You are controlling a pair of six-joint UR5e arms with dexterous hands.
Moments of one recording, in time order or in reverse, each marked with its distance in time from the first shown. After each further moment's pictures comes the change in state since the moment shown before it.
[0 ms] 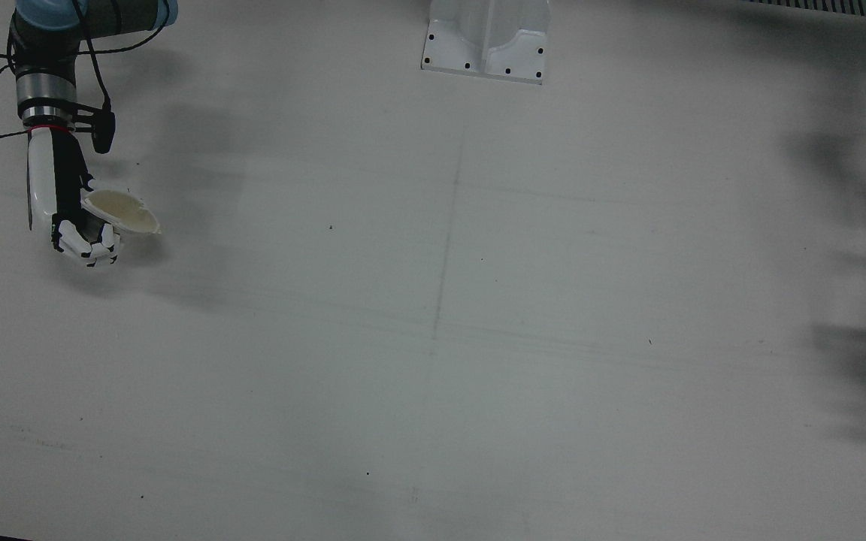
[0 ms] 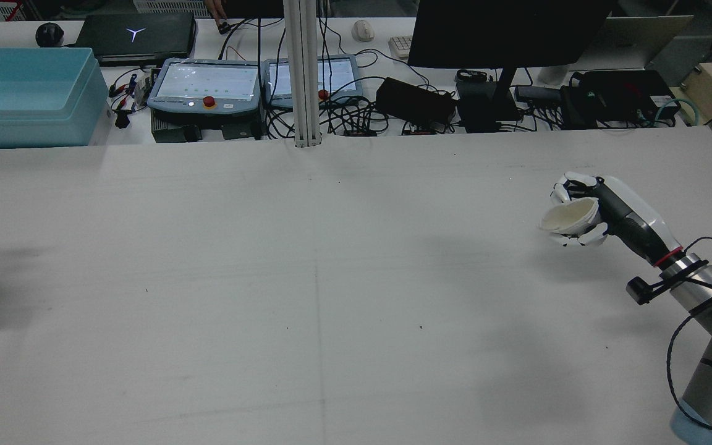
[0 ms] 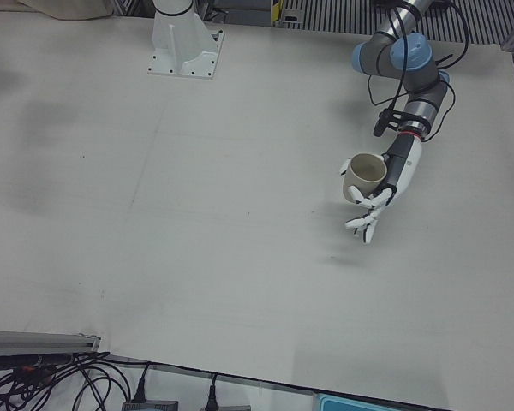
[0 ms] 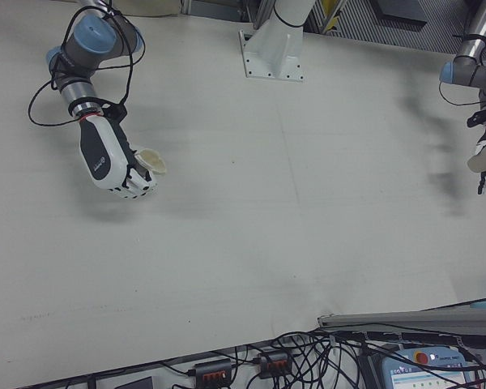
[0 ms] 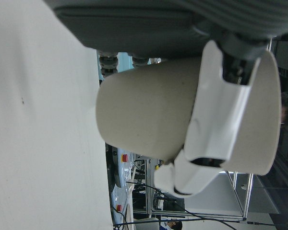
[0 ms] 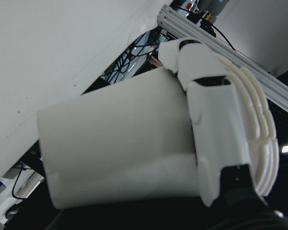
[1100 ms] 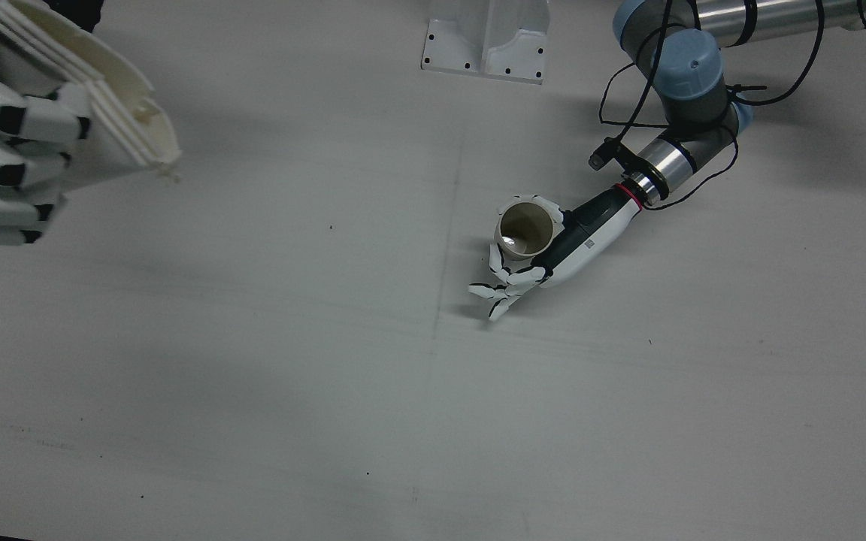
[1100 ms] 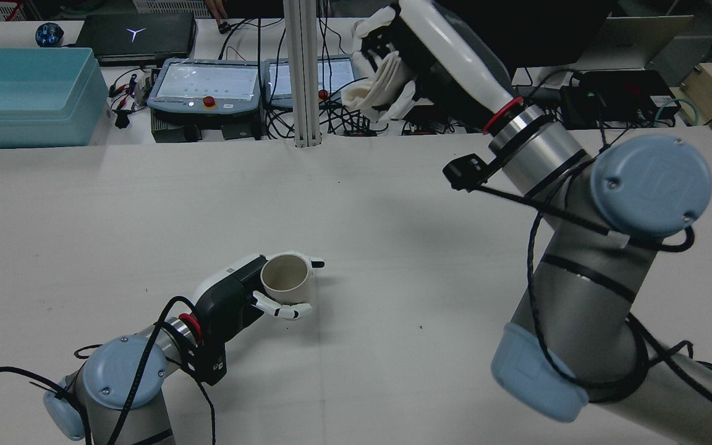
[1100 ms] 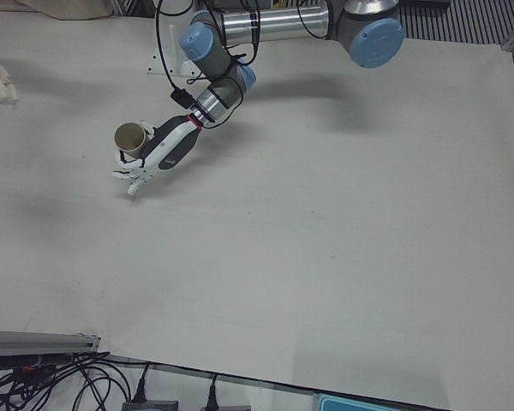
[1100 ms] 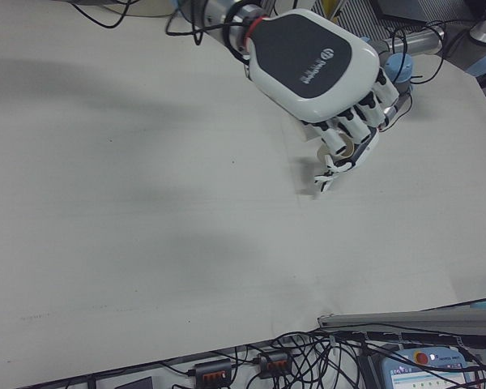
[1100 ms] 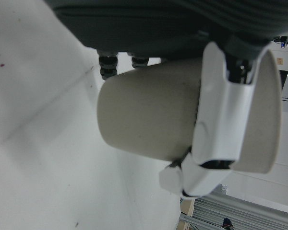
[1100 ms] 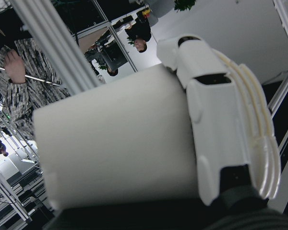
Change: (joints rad) left arm 0.432 -0.825 0.086 0.690 0.039 0.005; right arm -0.113 0.769 0.196 -0.589 -0.031 -0.656
